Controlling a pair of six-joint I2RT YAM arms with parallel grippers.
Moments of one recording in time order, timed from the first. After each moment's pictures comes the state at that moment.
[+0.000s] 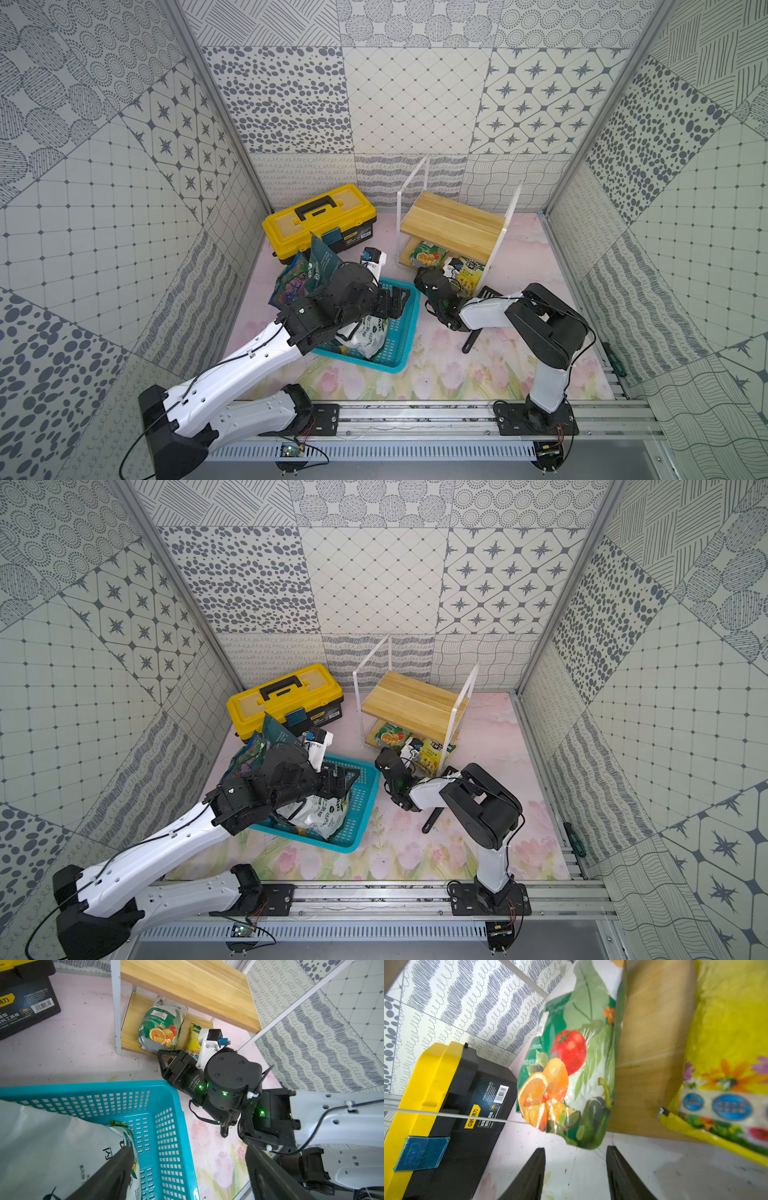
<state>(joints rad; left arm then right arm) -0.80 1.04 1.03 -0.55 -0.07 -0.50 0.76 1.87 0.85 0.54 0.54 1.15</state>
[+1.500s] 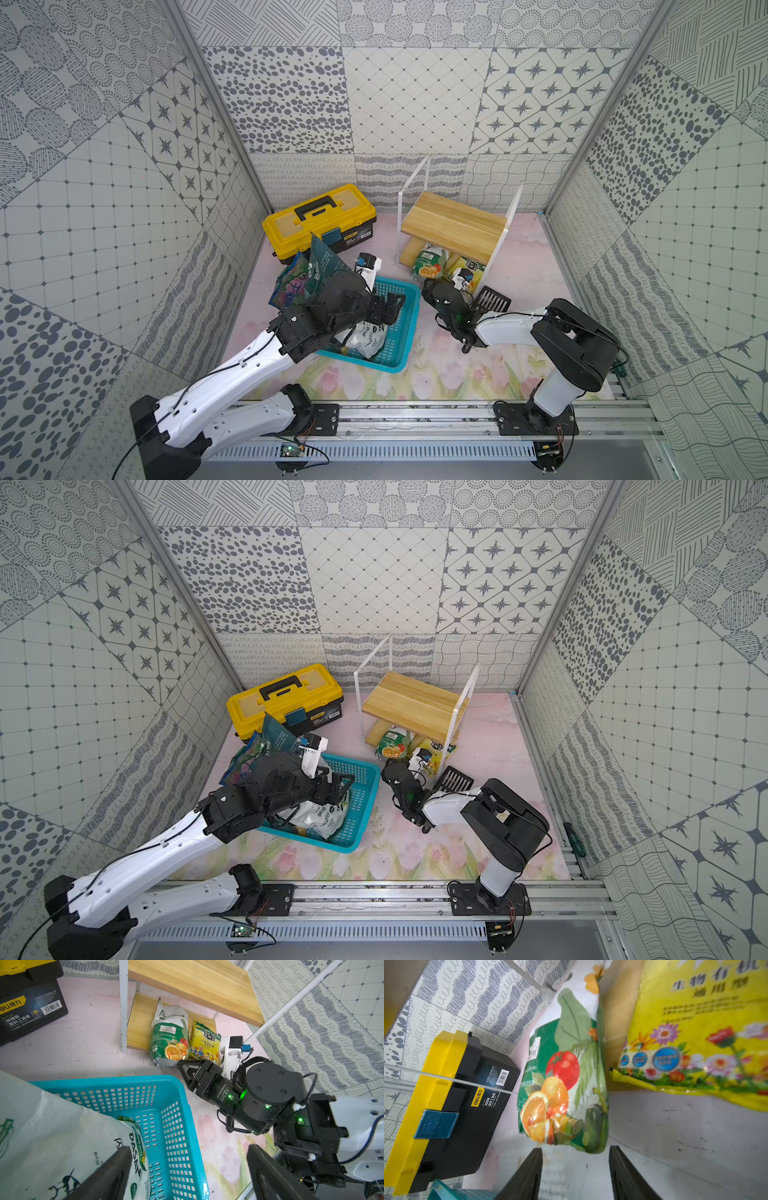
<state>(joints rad) -0.80 0.97 0.98 -0.55 -0.07 -0.47 0.78 1.67 0.66 0.49 0.49 1.17</state>
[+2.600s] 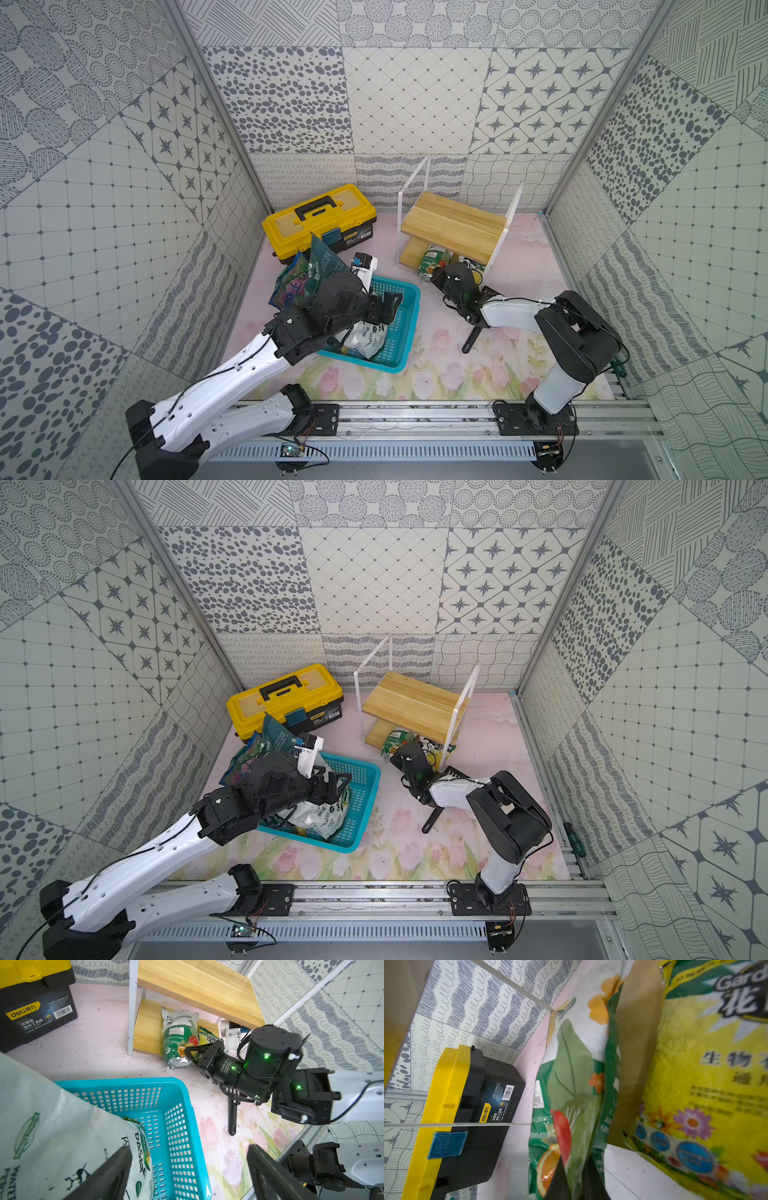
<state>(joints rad) -0.79 0.95 0.97 -0.56 -0.10 -0.47 0.61 1.67 0.77 0.39 0.27 1.12</state>
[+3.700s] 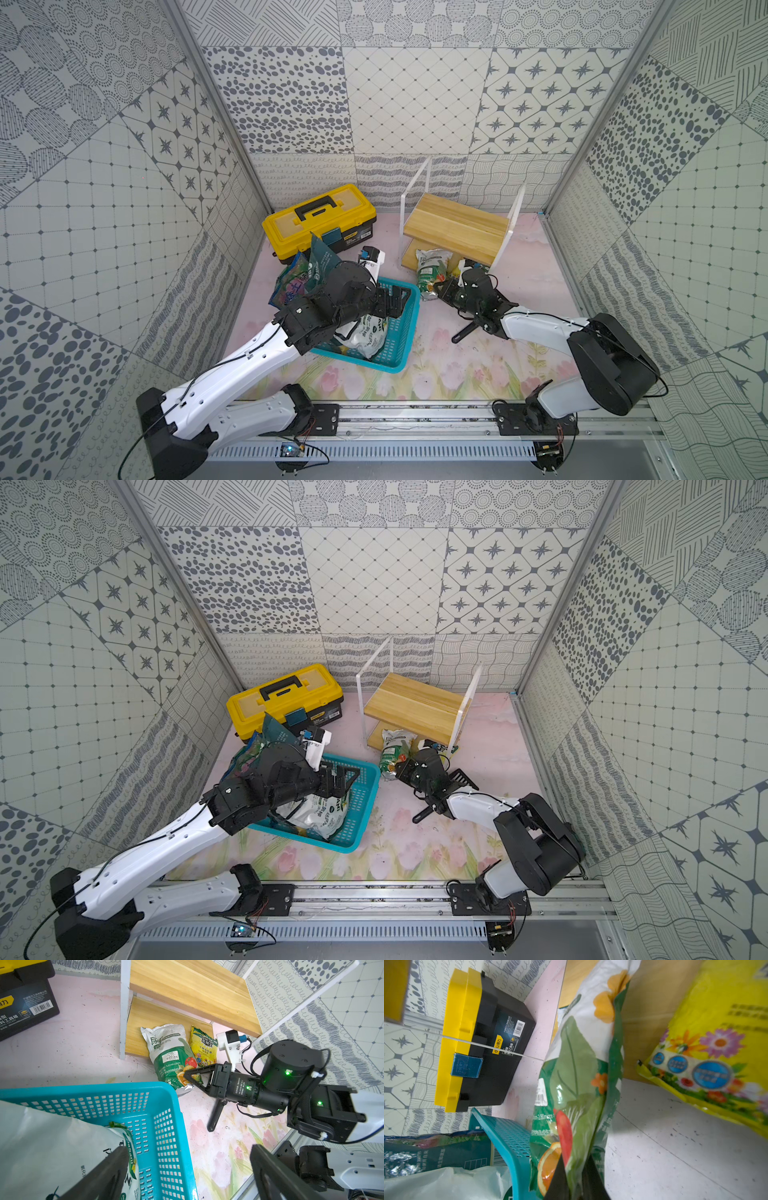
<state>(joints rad) -0.78 1.04 1.04 -0.55 -0.04 -0.50 0.58 1.50 0.65 0.31 -0.08 0.96</state>
